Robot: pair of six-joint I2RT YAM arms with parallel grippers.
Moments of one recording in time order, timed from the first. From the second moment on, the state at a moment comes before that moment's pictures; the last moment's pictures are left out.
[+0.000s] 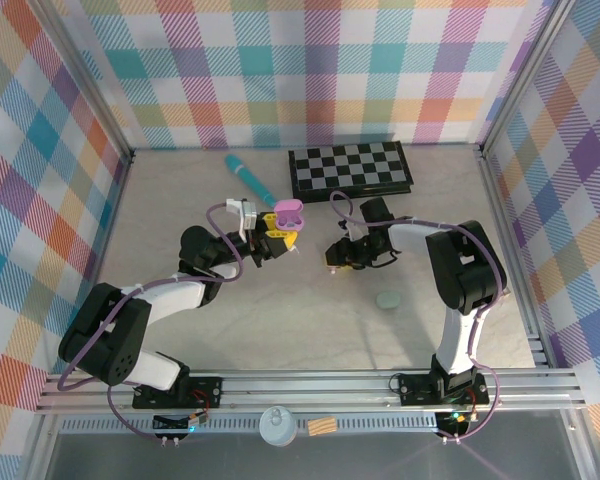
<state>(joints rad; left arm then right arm) -0.42 1.43 0.56 1.20 0.87 -0.44 0.39 1.90 1.06 -0.35 -0.72 0.28</state>
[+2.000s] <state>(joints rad) -0.42 1.44 0.56 1.20 0.87 -0.42 0.56 1.60 1.02 -0.64 0.17 0.56</state>
